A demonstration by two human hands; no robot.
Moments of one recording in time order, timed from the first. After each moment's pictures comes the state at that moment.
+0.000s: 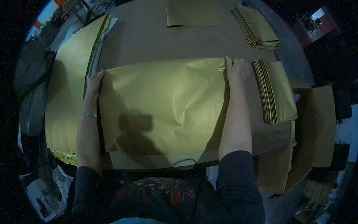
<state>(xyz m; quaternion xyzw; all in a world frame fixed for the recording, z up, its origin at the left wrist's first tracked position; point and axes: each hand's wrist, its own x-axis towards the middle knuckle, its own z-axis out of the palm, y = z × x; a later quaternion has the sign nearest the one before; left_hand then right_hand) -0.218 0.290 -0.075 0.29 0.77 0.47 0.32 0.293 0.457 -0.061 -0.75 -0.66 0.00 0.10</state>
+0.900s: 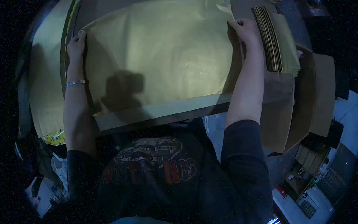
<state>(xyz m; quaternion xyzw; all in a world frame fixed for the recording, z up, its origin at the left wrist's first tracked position) -0.206 0.289 -0.101 0.41 0.88 0.25 0.05 0.368 0.412 -0.077 -0.69 -0.66 0.25 0.17</state>
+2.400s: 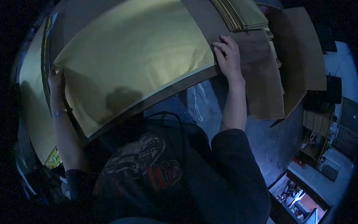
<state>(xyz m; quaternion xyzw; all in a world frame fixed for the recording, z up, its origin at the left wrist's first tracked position) -0.261 0.278 -0.127 0.49 0.82 0.27 0.09 0.473 0.226 -0.107 -0.57 -0.74 0.06 0.34</state>
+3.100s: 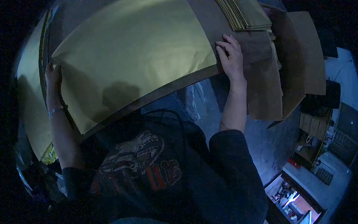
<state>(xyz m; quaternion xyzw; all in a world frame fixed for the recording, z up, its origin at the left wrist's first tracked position) -0.233 0.263 -0.113 0.50 0.81 0.29 0.10 0.471 0.223 -0.101 -0.59 -0.74 0.09 0.32</state>
